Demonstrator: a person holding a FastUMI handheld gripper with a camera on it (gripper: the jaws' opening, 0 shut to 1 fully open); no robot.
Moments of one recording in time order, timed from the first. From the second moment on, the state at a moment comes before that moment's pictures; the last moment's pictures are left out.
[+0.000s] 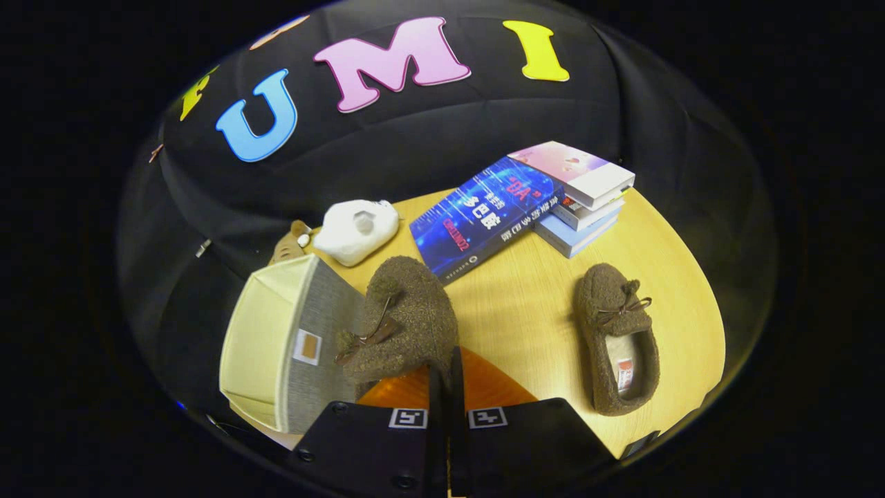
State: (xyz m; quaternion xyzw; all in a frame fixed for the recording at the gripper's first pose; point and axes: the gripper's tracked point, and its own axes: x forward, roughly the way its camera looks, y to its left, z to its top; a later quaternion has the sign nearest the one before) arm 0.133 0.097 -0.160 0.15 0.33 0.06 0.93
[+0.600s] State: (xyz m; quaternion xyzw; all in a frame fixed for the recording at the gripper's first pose) arm 0.139 0.236 -0.053 0.19 0.30 0.16 0.92
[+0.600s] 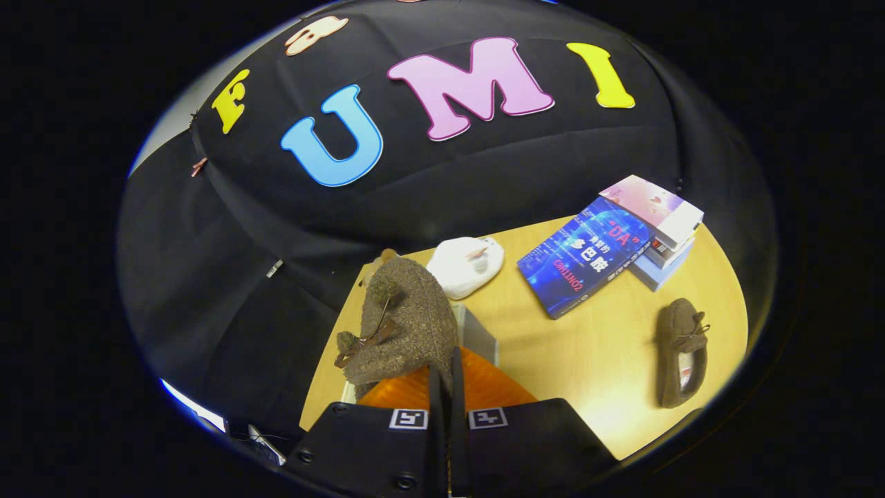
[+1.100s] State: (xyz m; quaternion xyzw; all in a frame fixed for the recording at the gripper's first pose) arm 0.149 0.327 -0.135 0.20 0.39 0.13 0.89
